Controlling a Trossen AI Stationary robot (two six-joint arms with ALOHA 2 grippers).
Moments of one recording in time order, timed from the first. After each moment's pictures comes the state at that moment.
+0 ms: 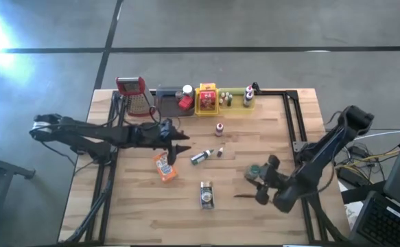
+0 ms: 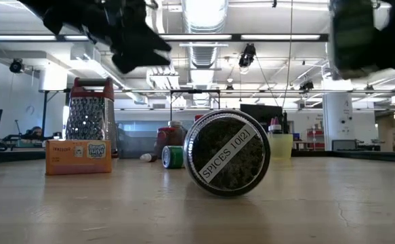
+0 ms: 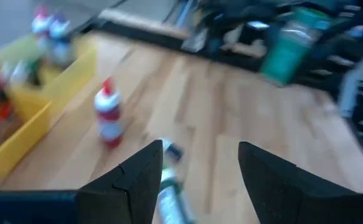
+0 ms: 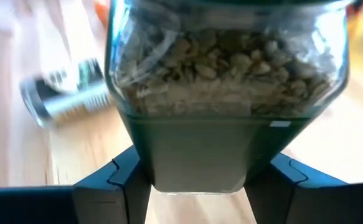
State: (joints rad) left arm 0.00 1.16 0.66 0.17 -0.10 -0.24; right arm 0.82 1.31 0.73 -0.55 0.88 1.08
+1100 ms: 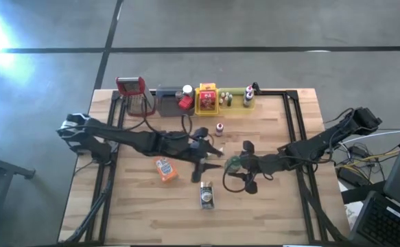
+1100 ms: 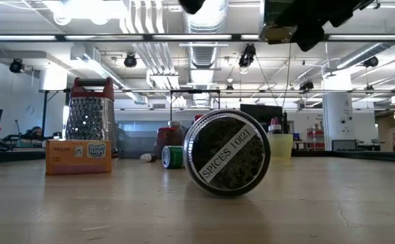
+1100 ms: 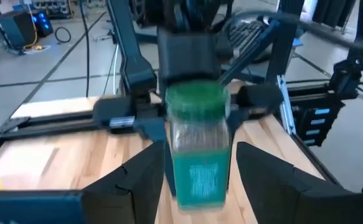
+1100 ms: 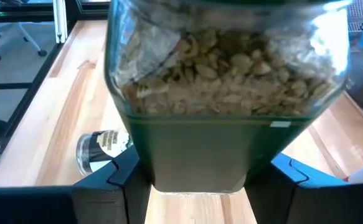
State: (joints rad) left arm -0.16 1.55 1.23 0.12 -0.03 0.03; right arm 0.41 1.22 0.74 -0.06 0.36 0.28
